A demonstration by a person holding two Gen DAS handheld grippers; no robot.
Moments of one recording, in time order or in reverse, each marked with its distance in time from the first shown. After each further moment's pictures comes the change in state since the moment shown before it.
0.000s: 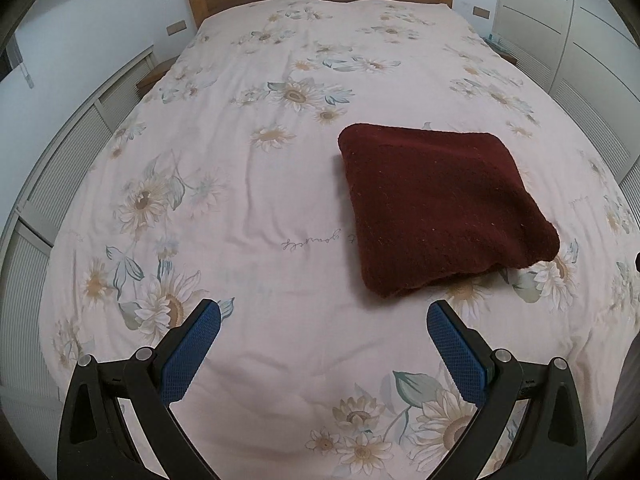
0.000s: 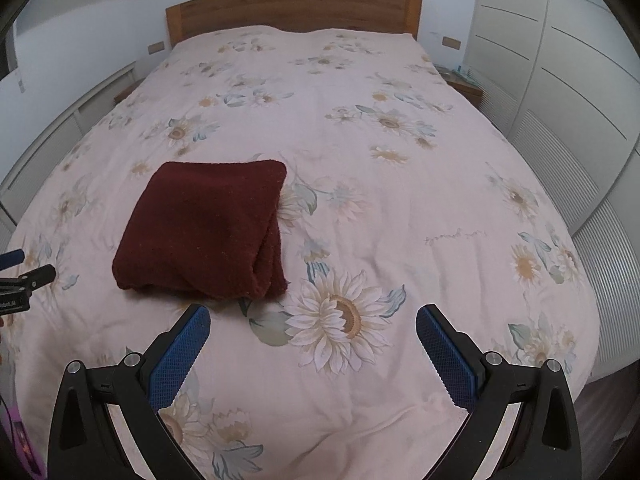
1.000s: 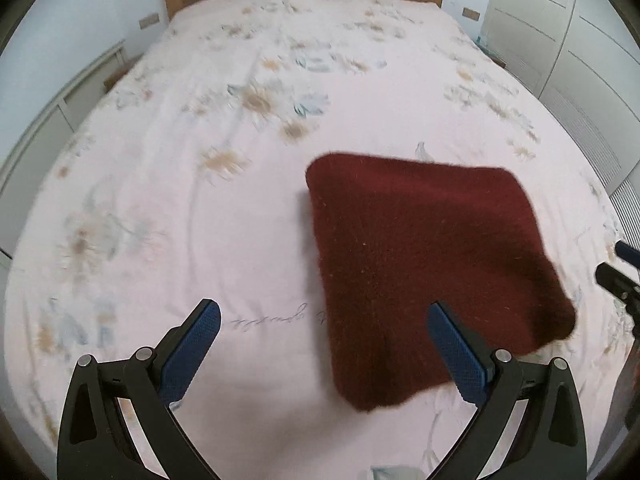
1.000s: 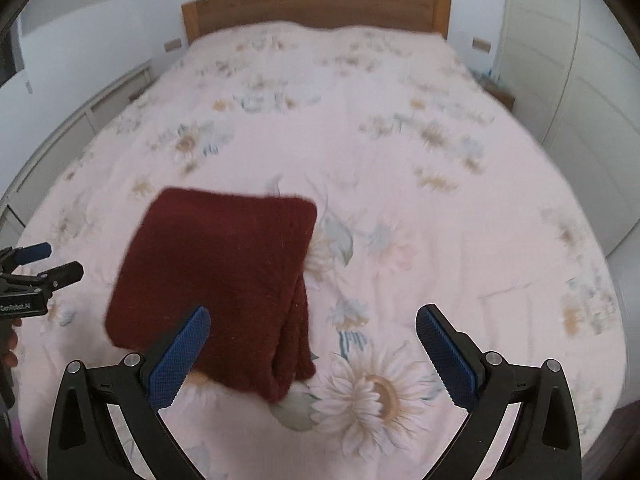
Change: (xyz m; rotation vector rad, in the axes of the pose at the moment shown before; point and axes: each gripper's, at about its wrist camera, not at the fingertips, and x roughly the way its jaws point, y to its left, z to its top) left arm 0.052 0.010 0.068 0.009 0.001 -0.103; right arm 0.067 0.018 0.070 -0.036 -0.016 0.081
